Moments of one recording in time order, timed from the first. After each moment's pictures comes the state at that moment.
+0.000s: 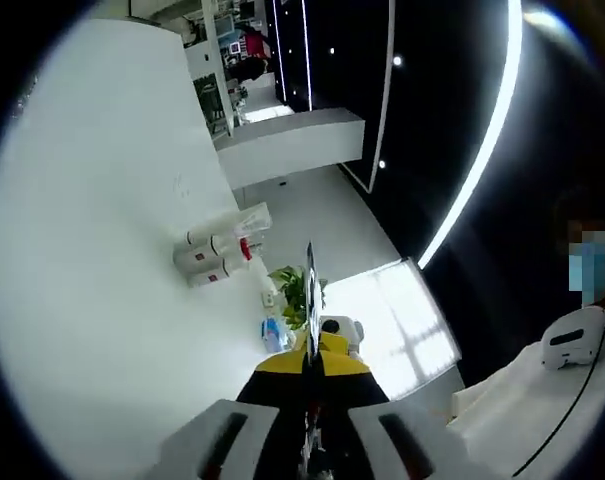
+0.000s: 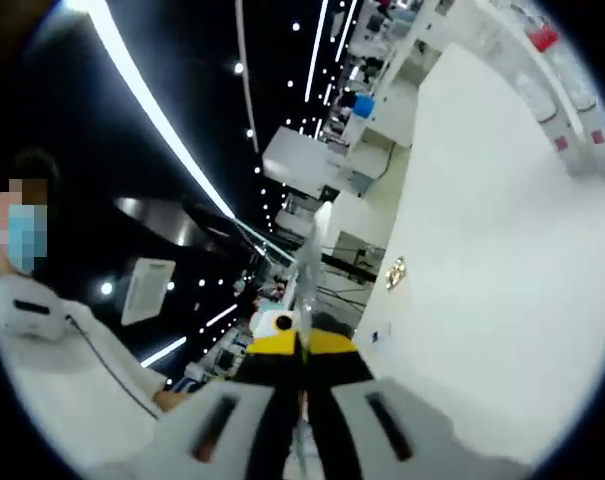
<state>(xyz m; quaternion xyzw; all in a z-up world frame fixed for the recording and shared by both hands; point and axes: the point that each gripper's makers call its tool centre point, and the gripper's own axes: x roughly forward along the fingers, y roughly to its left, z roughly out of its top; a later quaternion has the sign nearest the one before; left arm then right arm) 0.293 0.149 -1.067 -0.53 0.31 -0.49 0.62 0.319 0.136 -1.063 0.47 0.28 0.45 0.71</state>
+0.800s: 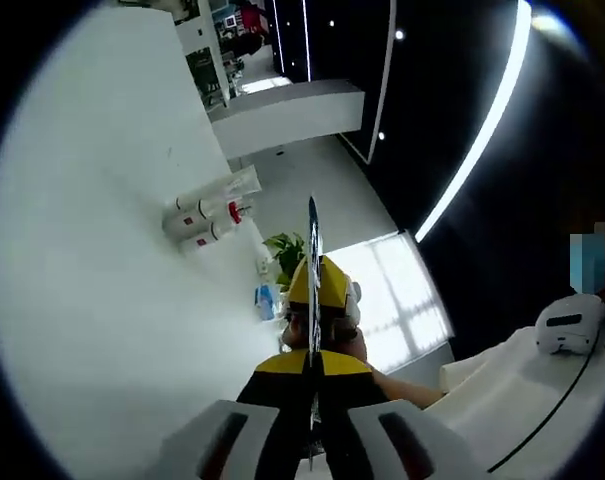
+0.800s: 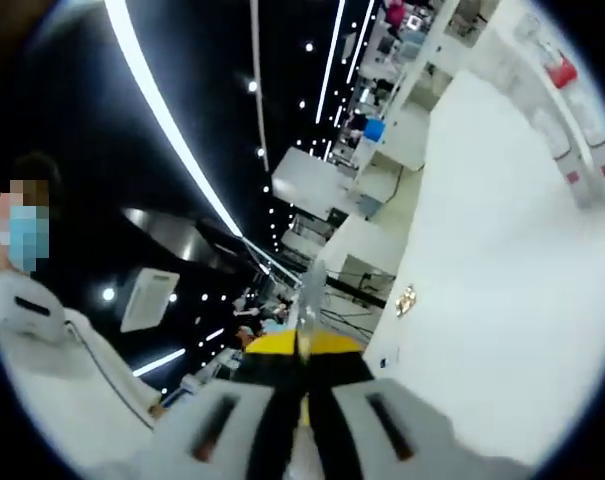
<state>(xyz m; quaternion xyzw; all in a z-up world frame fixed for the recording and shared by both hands) 0.268 0.158 -1.071 -0.50 0.36 -0.52 0.59 0.338 0.143 -1.046 0.46 0.25 0.45 0.73</state>
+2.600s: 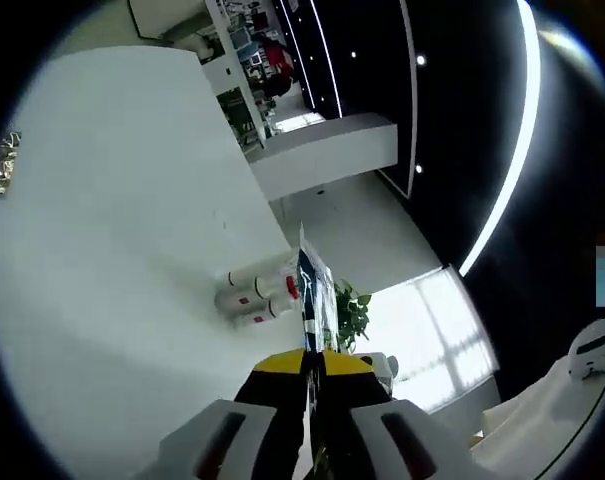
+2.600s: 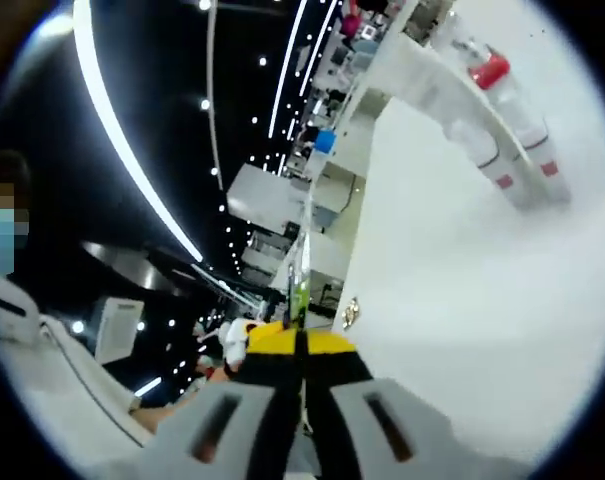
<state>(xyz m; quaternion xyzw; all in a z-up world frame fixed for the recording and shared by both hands) 0.379 0.155 -1.096 -0.50 0.35 -0.42 0.67 0.383 0.096 -1.099 0.49 0.28 0.34 0.75</state>
